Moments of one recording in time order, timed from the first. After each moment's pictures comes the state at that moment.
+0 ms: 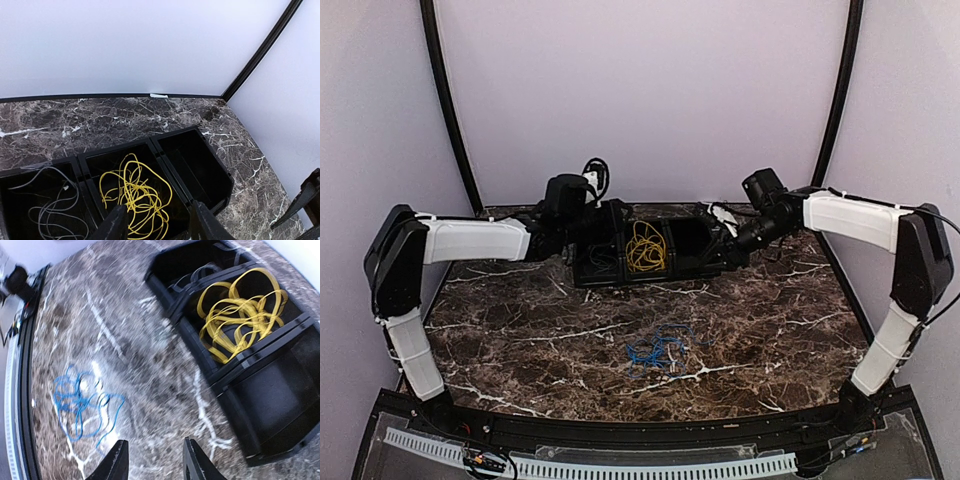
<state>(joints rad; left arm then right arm) -0.68 1.87 1.30 0.24 -0.08 -0.47 0.46 1.72 1.35 -0.62 -0.70 -0.52</state>
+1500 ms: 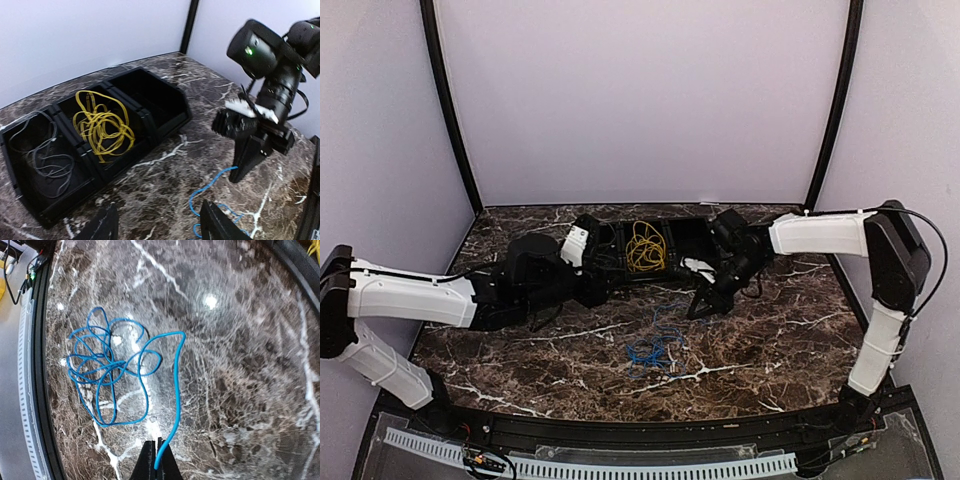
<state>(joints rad) -0.92 1.38 0.74 0.30 -0.19 -0.22 0.63 1.84 1.23 -0.72 -0.65 -0.52</state>
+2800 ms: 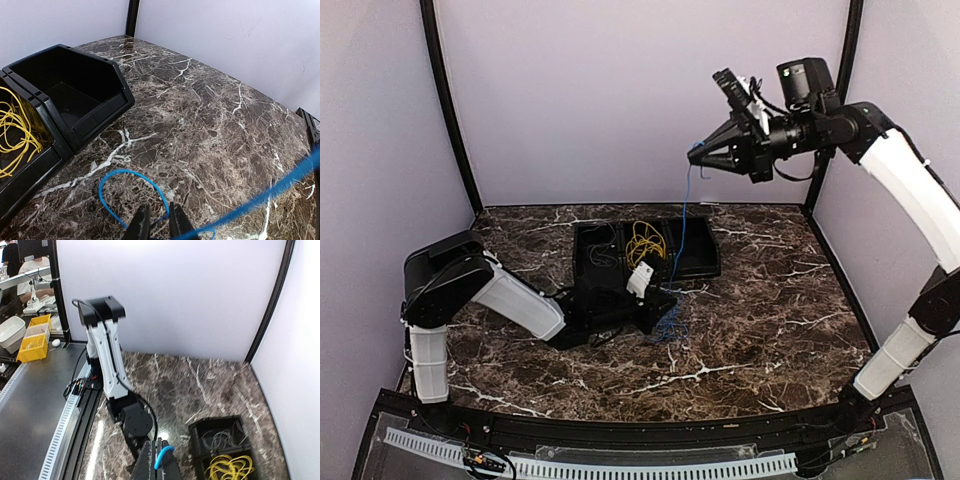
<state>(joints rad) -0.99 2.01 0.93 0.78 0.04 -0.18 0.61 1.56 1.86 -0.87 -0.93 -0.54</state>
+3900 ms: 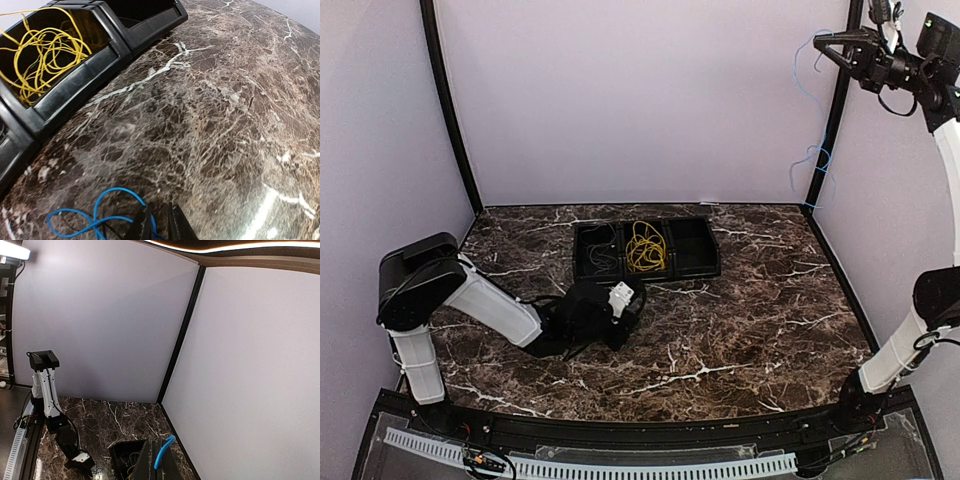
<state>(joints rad) -0.98 1.91 0.78 0.57 -0.15 -0.07 -0.03 1.56 2.29 -0.51 -1.35 -0.09</state>
